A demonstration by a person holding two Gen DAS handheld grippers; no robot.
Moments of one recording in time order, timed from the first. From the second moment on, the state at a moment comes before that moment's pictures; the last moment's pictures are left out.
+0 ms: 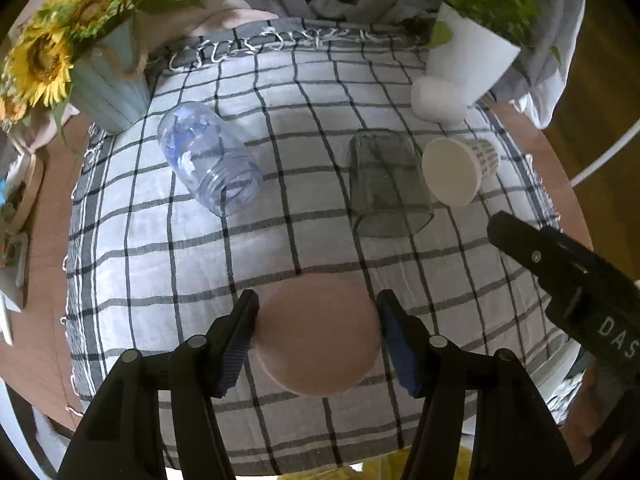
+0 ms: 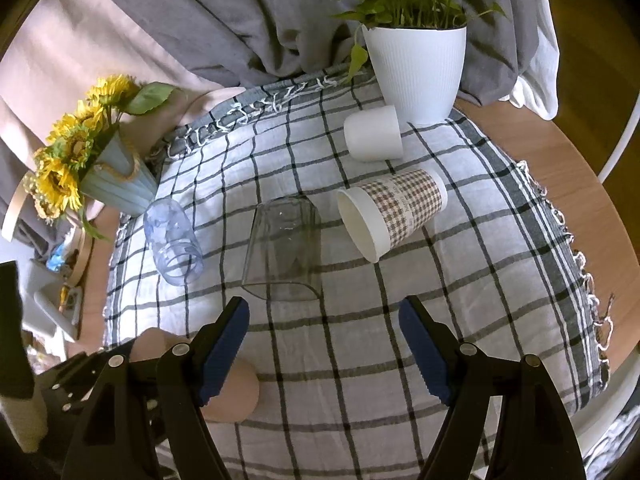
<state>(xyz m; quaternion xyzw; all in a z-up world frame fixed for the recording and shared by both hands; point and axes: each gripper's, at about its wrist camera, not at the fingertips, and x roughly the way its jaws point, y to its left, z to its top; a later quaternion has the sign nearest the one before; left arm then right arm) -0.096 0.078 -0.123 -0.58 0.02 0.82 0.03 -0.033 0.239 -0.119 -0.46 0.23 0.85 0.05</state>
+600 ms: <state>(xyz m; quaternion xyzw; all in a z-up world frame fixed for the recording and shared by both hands) -0.100 0.074 -0.125 -0.58 0.01 0.81 0.04 -0.031 0.239 -0.123 -0.47 0.22 0.85 0.05</state>
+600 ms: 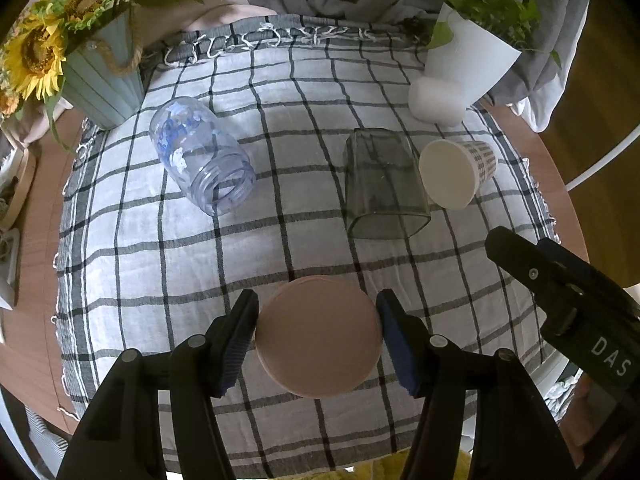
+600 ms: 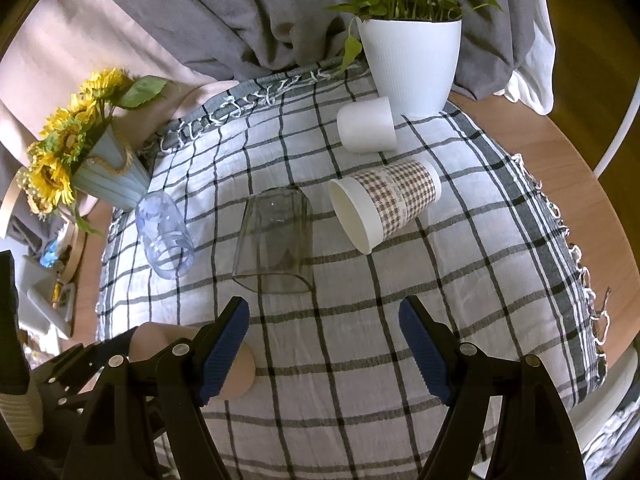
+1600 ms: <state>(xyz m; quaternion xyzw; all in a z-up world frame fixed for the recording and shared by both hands) -0.002 0.012 -0.007 -0.35 0.01 0.94 -0.07 0.042 0.198 -0.019 -0.36 0.14 0.92 0.06</state>
